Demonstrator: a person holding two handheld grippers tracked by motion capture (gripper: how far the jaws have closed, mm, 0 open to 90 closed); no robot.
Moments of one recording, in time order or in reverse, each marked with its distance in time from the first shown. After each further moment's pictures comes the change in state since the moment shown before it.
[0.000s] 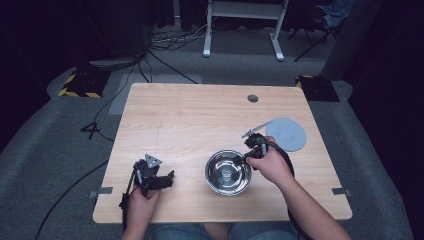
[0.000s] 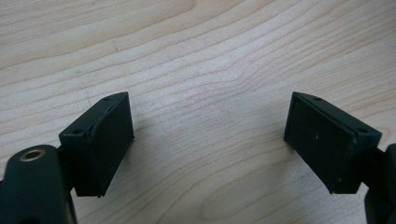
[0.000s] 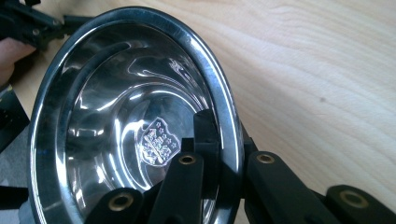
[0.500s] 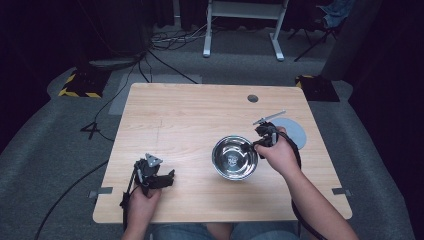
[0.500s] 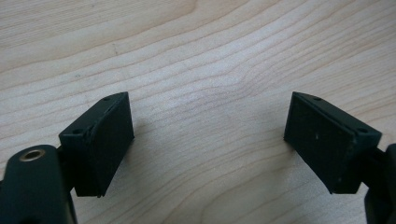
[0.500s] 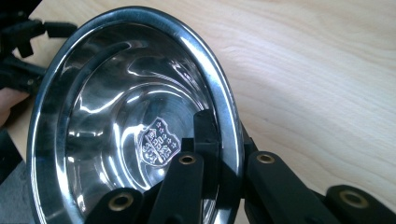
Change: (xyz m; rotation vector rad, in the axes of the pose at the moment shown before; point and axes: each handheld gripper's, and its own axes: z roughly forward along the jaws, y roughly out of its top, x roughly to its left) left arm 0.000 0.002 0.002 -0.004 0.005 -0.004; right arm -0.024 0.010 -0.029 -0.099 -0.054 0.079
